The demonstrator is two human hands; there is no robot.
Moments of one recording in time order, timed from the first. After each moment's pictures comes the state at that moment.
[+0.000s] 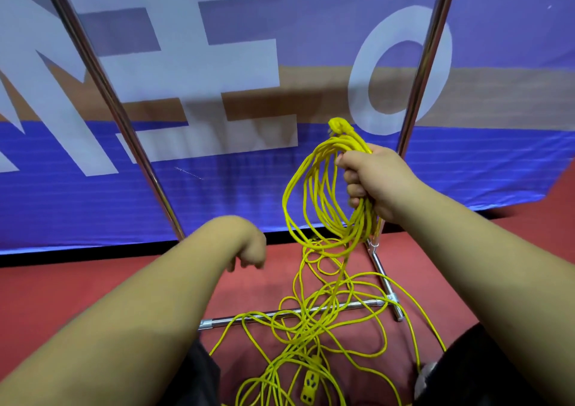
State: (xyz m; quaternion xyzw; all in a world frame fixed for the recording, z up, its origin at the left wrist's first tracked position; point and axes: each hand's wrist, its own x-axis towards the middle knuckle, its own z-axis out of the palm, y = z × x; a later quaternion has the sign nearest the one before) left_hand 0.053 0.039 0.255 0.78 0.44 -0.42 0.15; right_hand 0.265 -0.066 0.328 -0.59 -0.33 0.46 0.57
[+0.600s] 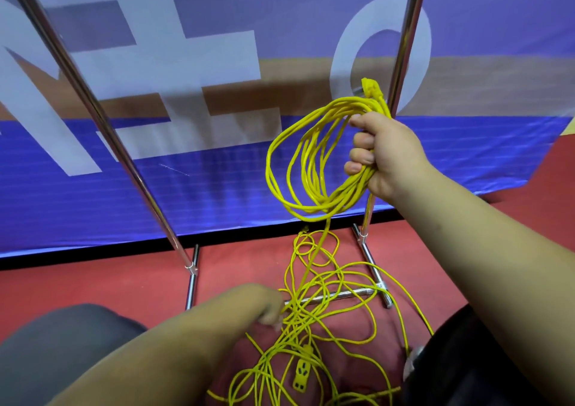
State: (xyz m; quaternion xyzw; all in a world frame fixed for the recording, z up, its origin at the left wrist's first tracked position) left_hand 0.066 -0.023 0.098 0.79 0.29 -0.50 0.21; right_hand 0.289 -0.077 0.345 -0.45 -0.21 0.48 0.73
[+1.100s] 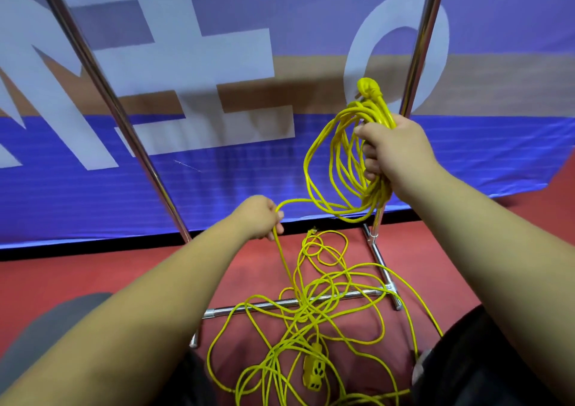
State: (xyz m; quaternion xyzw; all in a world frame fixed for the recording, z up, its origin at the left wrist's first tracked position) left_hand 0.065 0.051 0.218 0.77 0.52 0.02 0.37; right_hand 0.294 -0.075 0.337 -0.59 -0.35 0.35 0.64
